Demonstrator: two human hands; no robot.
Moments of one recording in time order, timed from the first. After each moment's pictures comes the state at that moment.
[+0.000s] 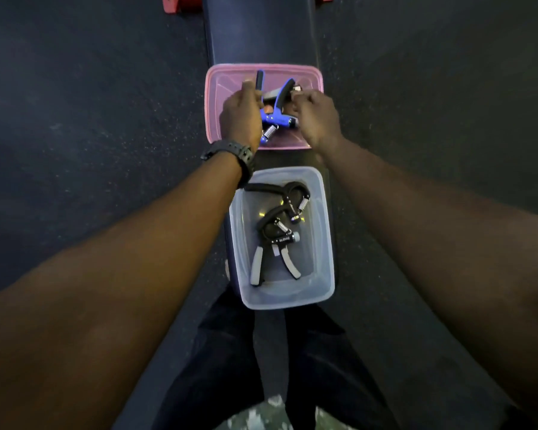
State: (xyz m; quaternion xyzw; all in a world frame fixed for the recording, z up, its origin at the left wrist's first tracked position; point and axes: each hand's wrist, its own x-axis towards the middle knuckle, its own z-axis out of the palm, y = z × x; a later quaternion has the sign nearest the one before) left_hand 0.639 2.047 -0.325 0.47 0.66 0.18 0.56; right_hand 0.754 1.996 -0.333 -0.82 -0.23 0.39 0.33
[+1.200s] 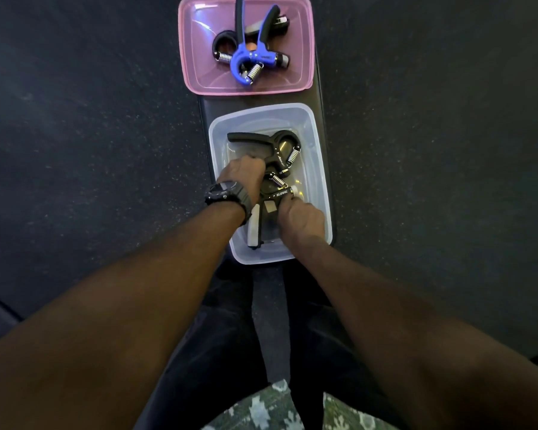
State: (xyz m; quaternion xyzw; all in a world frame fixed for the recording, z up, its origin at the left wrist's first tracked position) left_hand 0.571 1.905 -0.373 0.86 0.39 -0.25 0.20; right_hand 0.633 1.782 -0.385 -0.79 -0.50 0.30 -0.18
